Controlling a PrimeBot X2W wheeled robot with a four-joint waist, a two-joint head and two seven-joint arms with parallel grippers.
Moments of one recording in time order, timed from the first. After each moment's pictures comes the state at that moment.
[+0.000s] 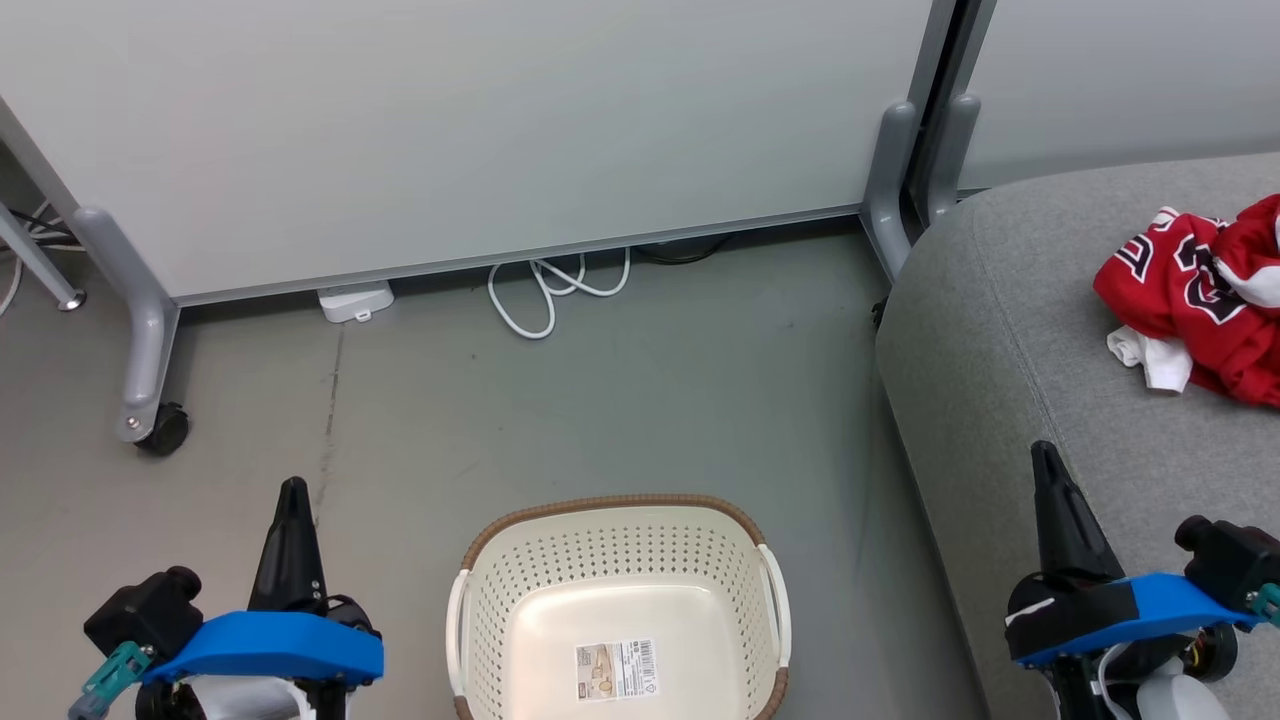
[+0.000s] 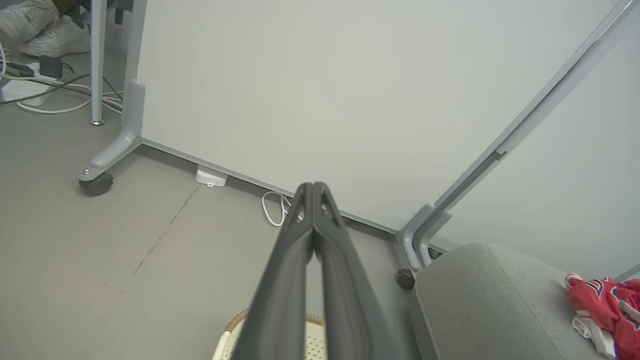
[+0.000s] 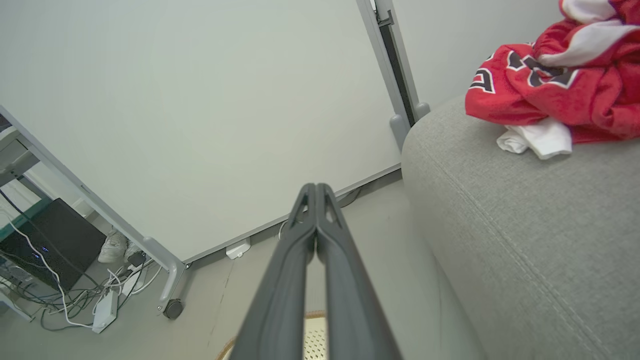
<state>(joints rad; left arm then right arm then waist) -0.08 0.05 0.05 0.29 -0.54 -0.13 -0.16 -0.12 -0.06 -0.05 0.26 0.49 0.13 -0.16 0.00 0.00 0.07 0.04</state>
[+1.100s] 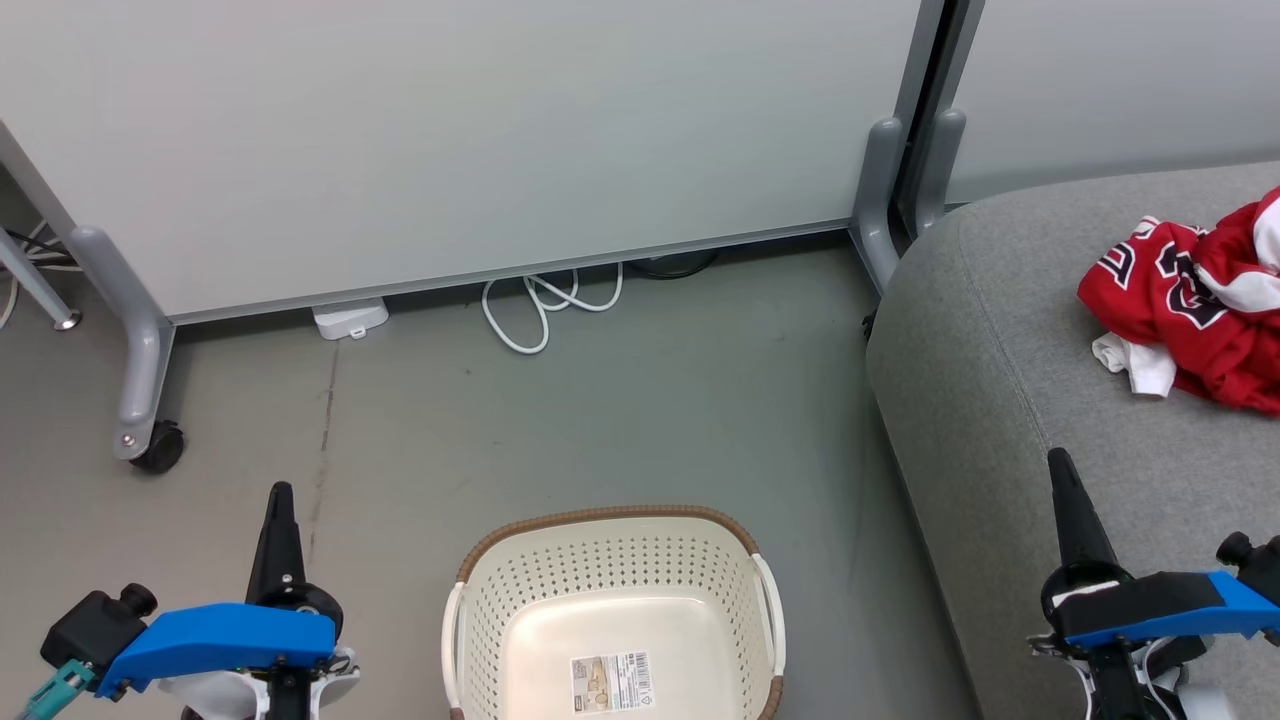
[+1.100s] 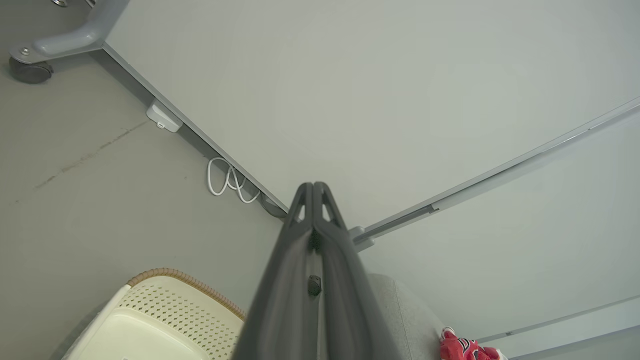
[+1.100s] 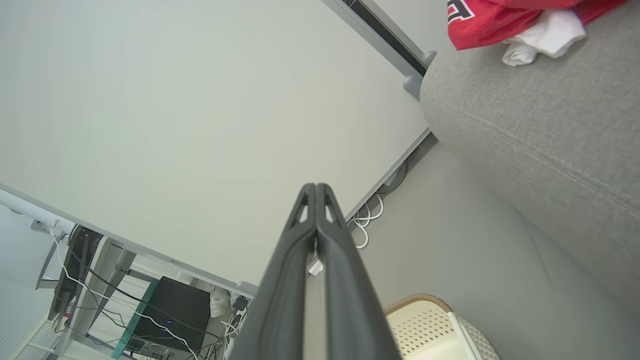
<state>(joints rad) -0.09 0.05 0.07 0.27 -0.99 -0.13 -0.04 -0.12 -0.06 -0.08 0.25 0.97 0.13 -0.05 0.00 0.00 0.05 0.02</state>
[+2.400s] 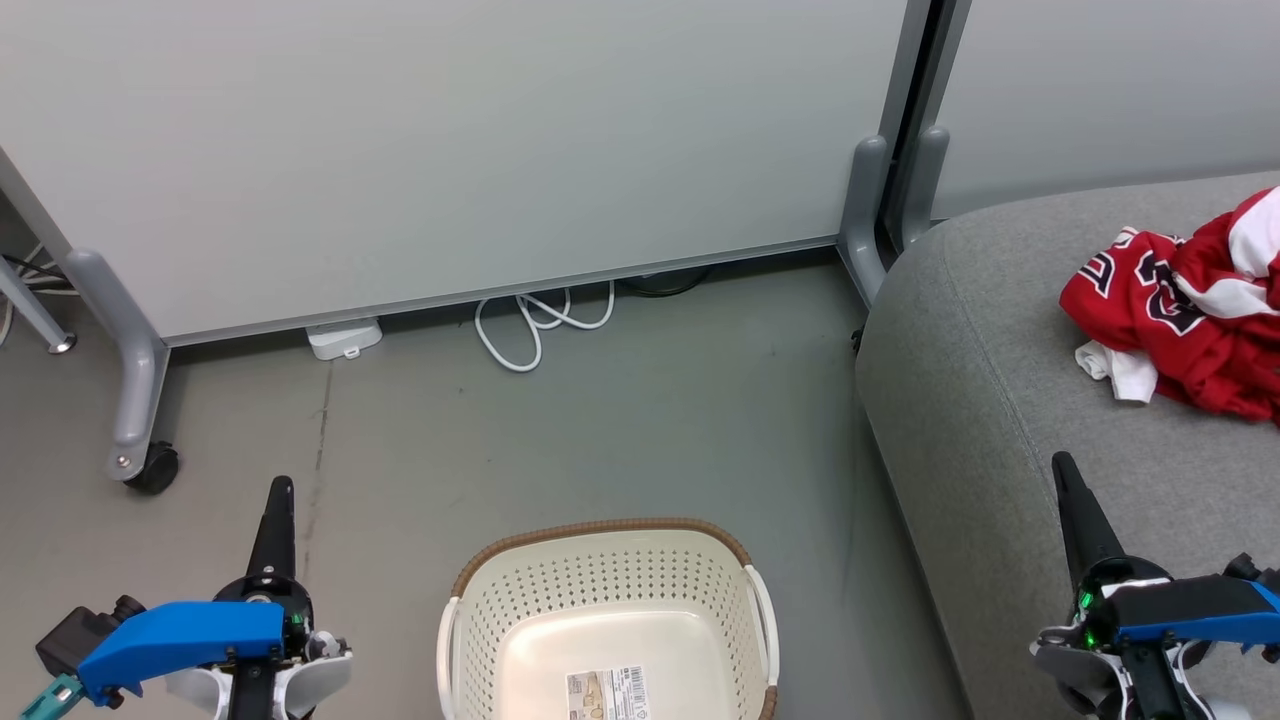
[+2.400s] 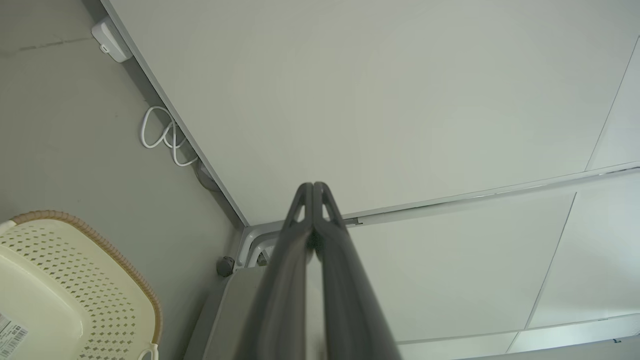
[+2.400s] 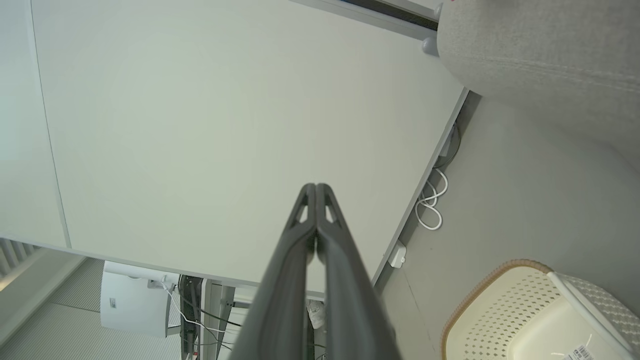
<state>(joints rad) -0.10 0.05 0.10 0.26 -1.37 -0.13 0.05 -0.12 -0.05 -0.10 0.25 1.36 0.13 0.05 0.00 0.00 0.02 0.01</state>
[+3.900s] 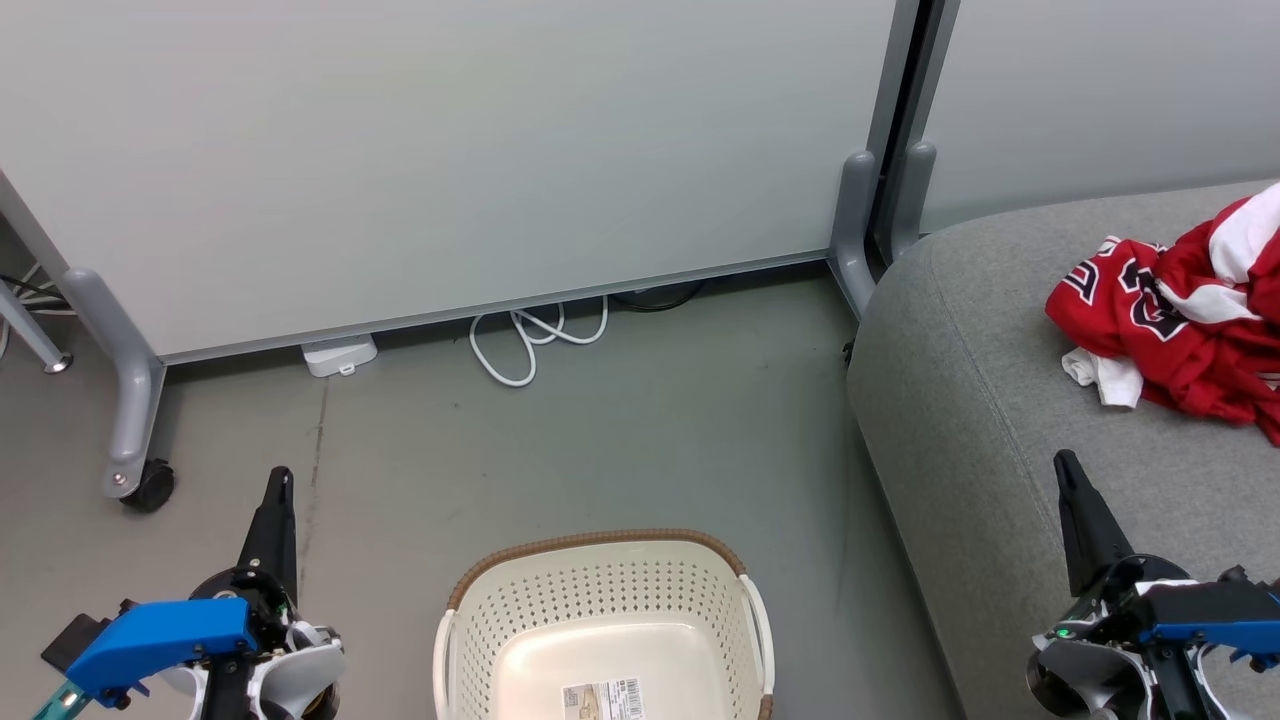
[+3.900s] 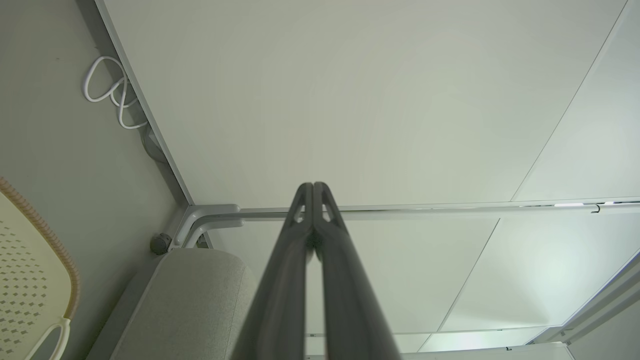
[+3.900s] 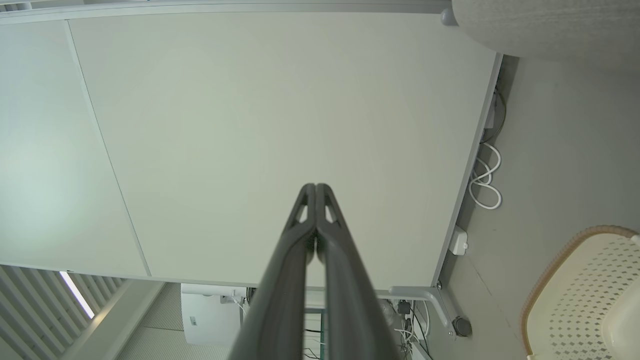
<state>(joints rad) -0.10 0.05 0.11 0.25 -1.61 -0.13 0.11 -0.11 -0.05 -0.11 0.25 1.61 0.13 0.11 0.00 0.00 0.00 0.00</state>
